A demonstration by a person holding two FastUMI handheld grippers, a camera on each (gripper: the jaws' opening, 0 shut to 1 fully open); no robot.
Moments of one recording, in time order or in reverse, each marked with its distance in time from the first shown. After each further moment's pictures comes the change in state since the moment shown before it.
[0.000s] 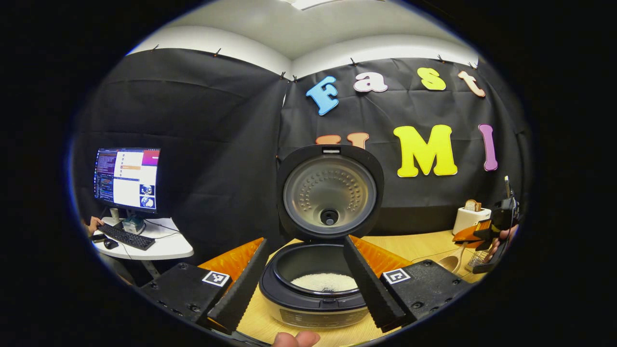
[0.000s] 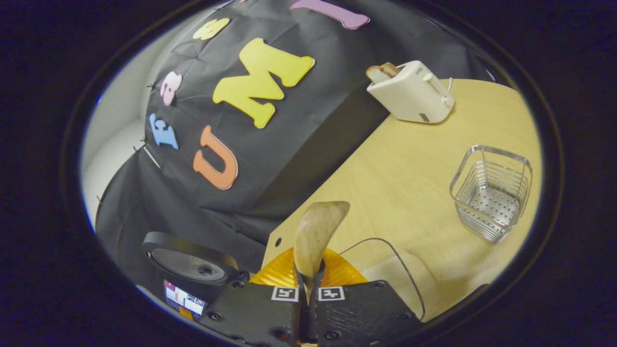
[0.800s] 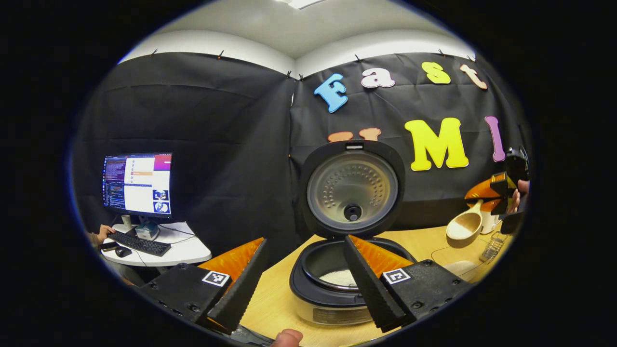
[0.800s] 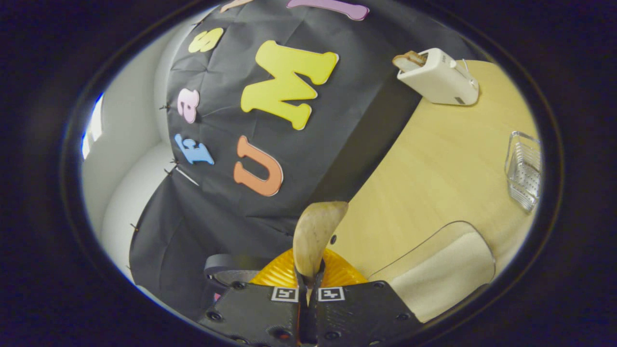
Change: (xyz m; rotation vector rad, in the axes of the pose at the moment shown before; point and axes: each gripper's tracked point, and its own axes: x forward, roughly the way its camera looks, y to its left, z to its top) left arm -0.001 0.043 -0.006 0.049 0.022 0.073; right arm -0.003 0.125 -0.002 0.130 0.083 0.246
